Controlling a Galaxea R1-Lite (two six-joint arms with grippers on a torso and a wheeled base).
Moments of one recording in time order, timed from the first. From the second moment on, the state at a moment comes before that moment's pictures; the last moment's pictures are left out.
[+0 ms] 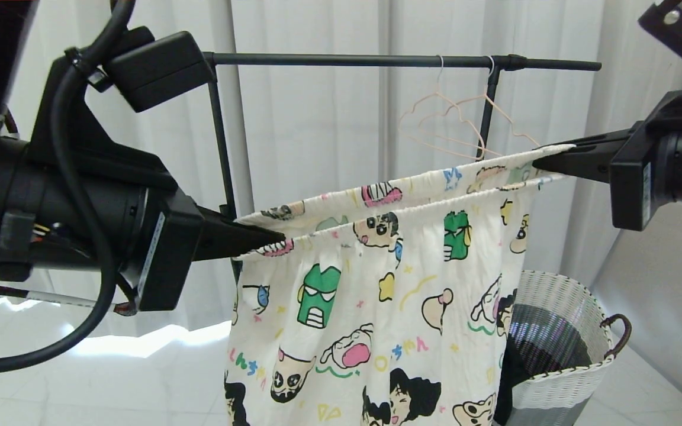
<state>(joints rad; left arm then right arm) -0.63 1.39 -1.42 0.62 -0.27 0.11 0.78 1.35 -1.34 0.23 -0.13 -0.25</state>
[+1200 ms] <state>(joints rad) -0.61 1.39 -1.36 0.21 -0.25 0.23 0.97 1.14 -1.37 0.60 -0.03 -0.14</state>
